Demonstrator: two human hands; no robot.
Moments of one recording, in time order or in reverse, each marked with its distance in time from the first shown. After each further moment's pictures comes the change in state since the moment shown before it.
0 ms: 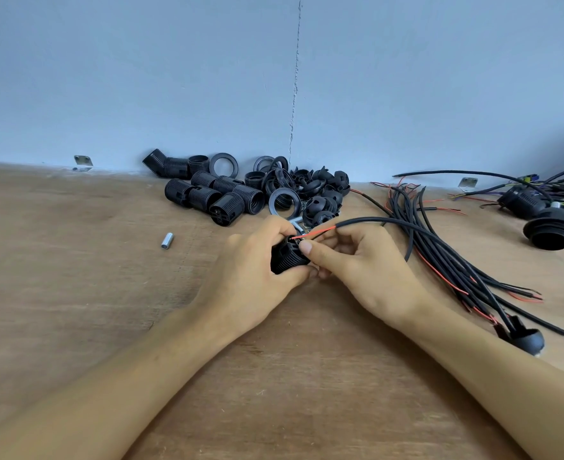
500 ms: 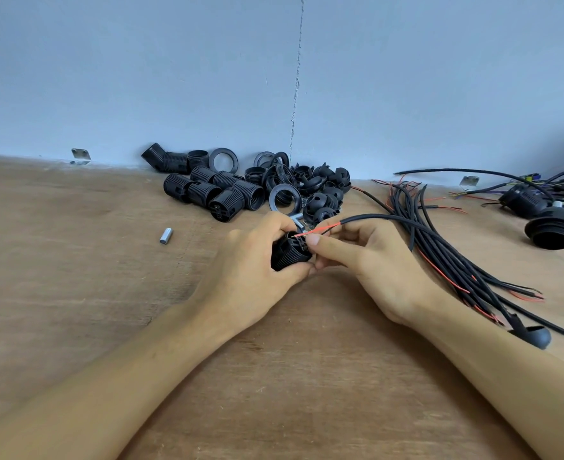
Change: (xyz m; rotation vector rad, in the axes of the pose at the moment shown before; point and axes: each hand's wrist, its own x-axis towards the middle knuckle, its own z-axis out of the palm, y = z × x) left_hand 0.001 -0.001 0.000 0.002 0.000 -0.007; right_hand 0.002 0.004 -0.007 0.201 -0.051 0.033
